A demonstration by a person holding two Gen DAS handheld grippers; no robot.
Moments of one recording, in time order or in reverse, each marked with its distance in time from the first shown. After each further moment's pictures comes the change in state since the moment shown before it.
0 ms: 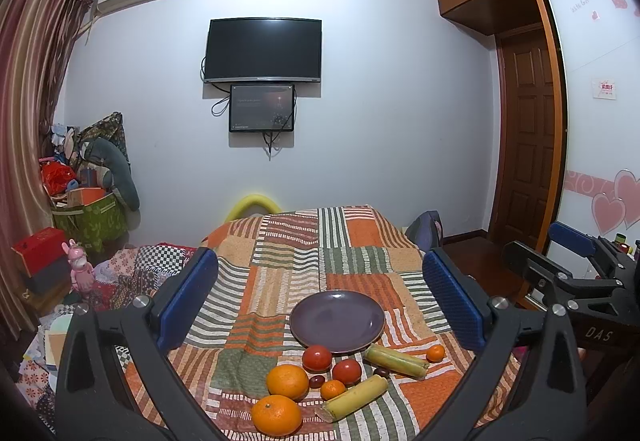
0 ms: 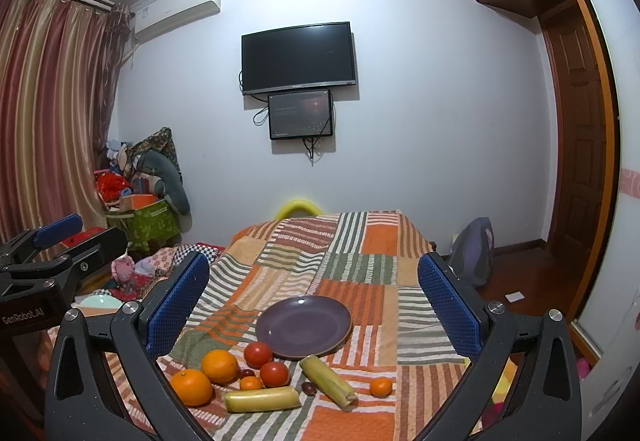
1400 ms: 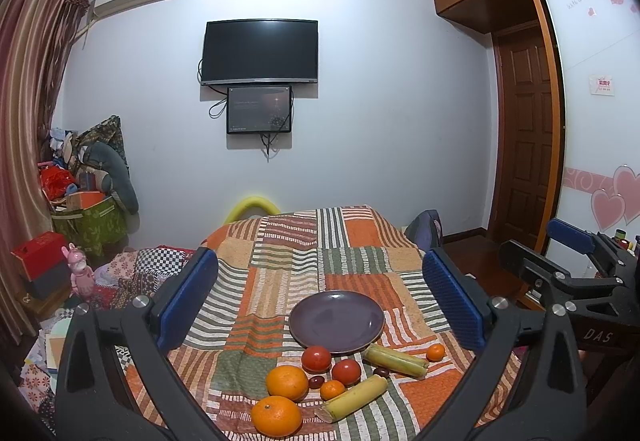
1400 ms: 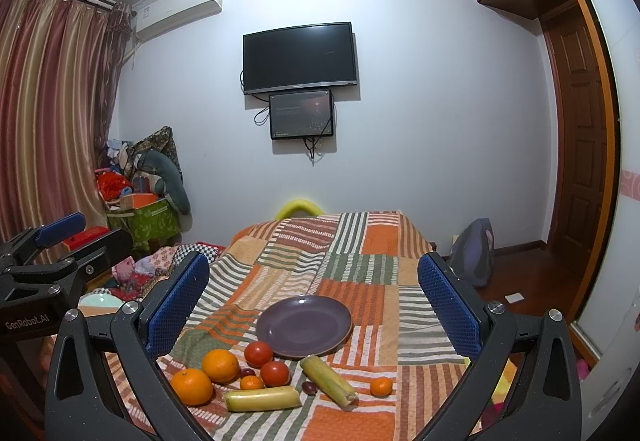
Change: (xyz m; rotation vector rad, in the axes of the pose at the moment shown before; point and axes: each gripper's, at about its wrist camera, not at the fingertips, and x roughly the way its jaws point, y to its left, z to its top) left arm -0.003 -0.002 0.004 0.010 -0.005 -0.004; right arm 0.000 0.002 0.000 -0.002 0.002 0.001
